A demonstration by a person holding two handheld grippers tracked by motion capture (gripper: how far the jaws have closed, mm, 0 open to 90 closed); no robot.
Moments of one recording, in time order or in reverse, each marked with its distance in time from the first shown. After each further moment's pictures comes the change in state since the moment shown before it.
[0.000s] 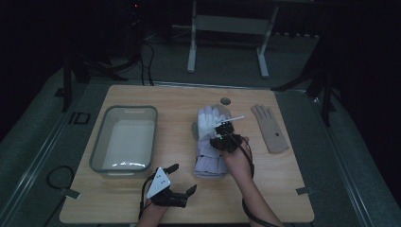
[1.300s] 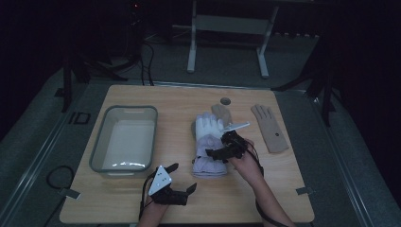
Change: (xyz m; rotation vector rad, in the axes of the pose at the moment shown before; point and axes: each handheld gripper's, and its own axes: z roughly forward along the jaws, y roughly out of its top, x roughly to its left) left arm 0.003 0.003 0.005 0.063 0.035 -0.048; right arm -0.031 -0.025 0.005 -0.095 0.215 -0.235
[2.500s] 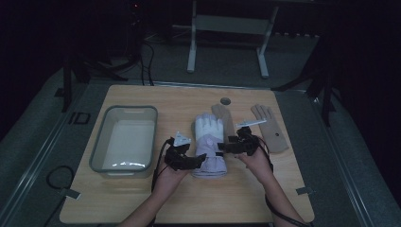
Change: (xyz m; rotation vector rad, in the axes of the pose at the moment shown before) left arm 0.020 0.084 0.065 0.337 0.103 -0.148; right arm -0.043 -0.010 -0.011 -0.039 0.051 0.121
